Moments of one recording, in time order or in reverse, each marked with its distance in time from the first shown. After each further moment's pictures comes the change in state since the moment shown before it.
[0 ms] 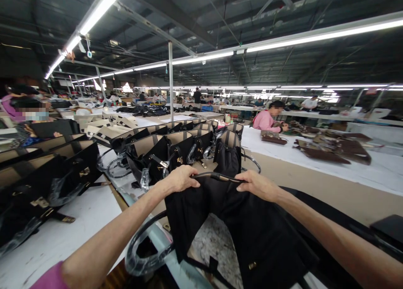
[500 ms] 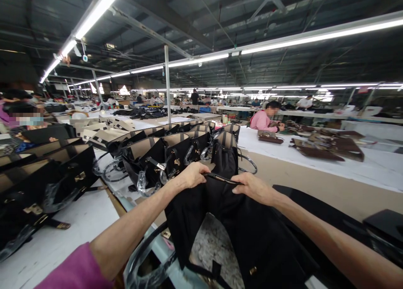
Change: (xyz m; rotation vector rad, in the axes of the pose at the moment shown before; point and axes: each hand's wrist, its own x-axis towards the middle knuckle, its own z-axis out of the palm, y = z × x) left_hand 0.042 0.017 0.020 -0.161 -0.003 0.184; right_hand -0.010 -0.011 0.001 -0.067 0.022 0.019
